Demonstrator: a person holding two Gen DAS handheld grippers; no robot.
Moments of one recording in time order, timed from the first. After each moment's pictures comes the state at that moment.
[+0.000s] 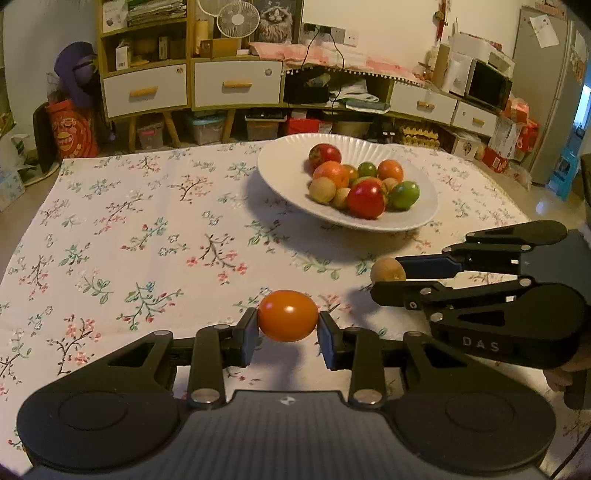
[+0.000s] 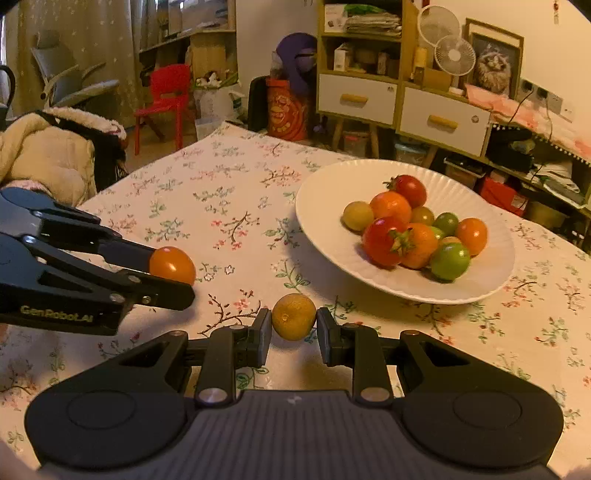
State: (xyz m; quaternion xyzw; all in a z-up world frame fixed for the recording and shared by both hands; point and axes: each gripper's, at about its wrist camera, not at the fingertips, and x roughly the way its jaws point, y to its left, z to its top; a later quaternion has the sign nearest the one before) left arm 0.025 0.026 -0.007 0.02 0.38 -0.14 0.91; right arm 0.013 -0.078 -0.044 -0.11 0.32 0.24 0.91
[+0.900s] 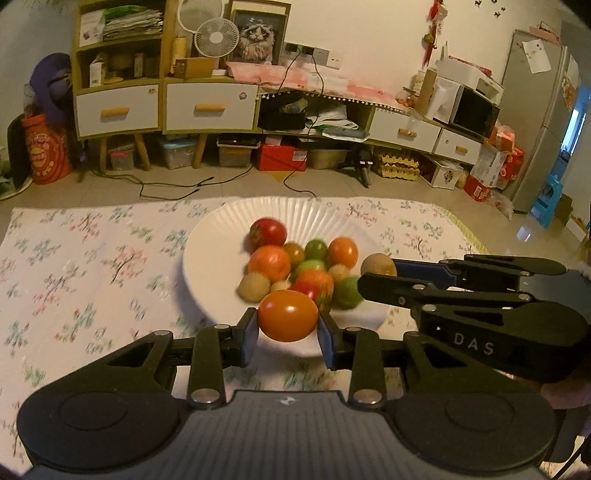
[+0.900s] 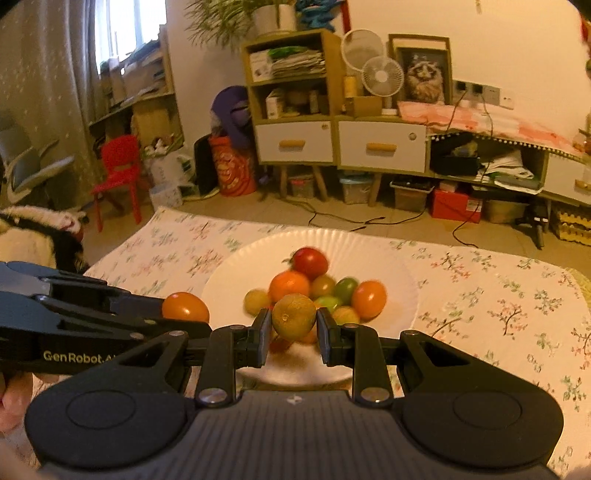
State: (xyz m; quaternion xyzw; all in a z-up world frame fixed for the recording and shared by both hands) left arm 0.090 -0.035 0.030 -0.01 0.36 -0.17 0.92; right arm 0.054 -0.137 -0.006 -0.02 0.27 0.18 0.95
